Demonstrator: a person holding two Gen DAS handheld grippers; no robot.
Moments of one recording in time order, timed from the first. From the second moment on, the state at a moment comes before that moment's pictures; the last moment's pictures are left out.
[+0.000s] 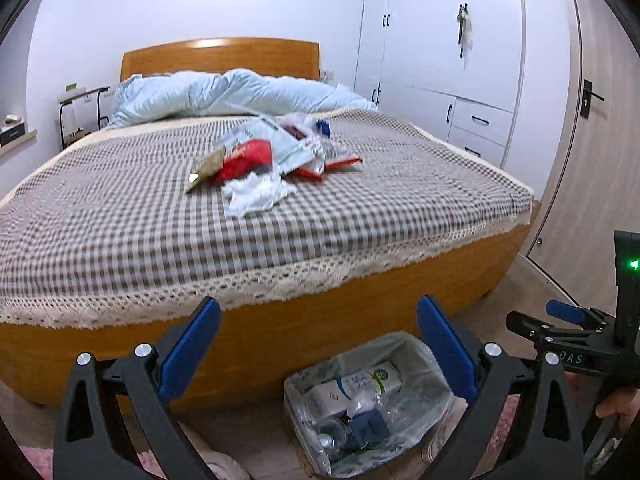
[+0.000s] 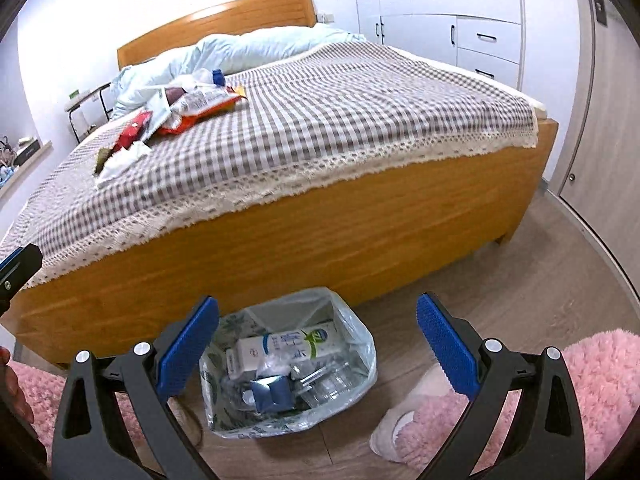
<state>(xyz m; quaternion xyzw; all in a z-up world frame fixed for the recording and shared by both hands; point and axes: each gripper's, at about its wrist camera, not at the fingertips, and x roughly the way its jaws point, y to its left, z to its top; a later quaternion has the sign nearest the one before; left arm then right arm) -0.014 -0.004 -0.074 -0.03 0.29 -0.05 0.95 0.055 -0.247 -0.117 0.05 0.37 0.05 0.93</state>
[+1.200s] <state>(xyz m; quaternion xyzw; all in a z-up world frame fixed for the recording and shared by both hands) 0.108 0.031 -0.011 -0.09 0.25 0.02 0.96 0.195 -0.199 -0.018 0.03 0.22 0.14 0.96</state>
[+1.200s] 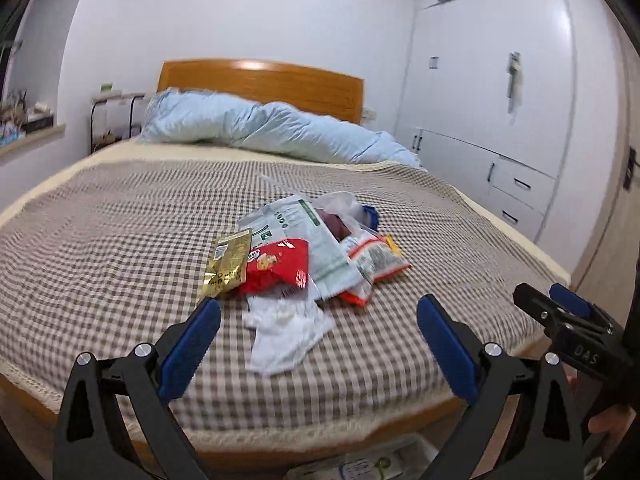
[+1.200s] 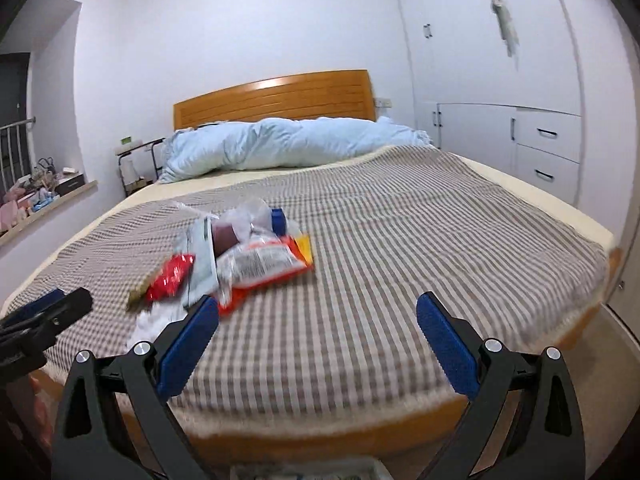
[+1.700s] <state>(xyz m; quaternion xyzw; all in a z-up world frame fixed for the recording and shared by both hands) 0.185 0.033 -0.002 -0.09 0.25 0.02 0.96 0.267 -0.193 -0.027 0.00 0.25 0.17 0.95</state>
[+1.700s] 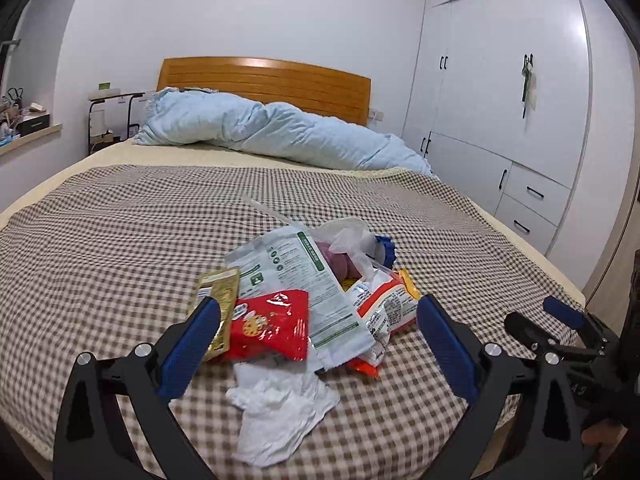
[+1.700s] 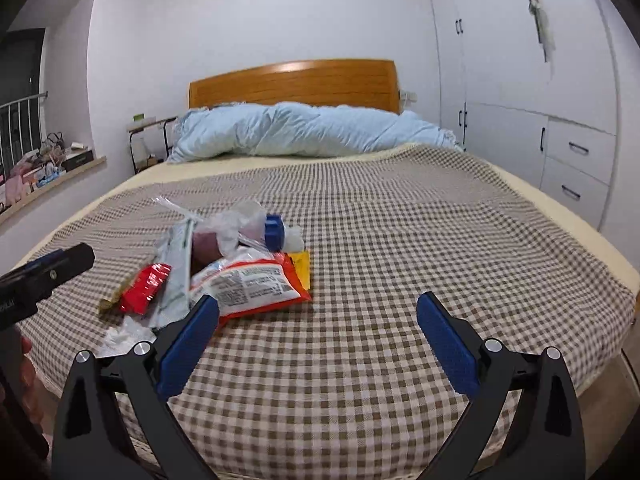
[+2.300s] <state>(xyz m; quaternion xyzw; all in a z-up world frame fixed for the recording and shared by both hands) 0.204 0.027 0.003 -0.06 0.24 0.04 0.97 0.300 -0.200 -0.029 0.01 0.25 0.21 0.94</state>
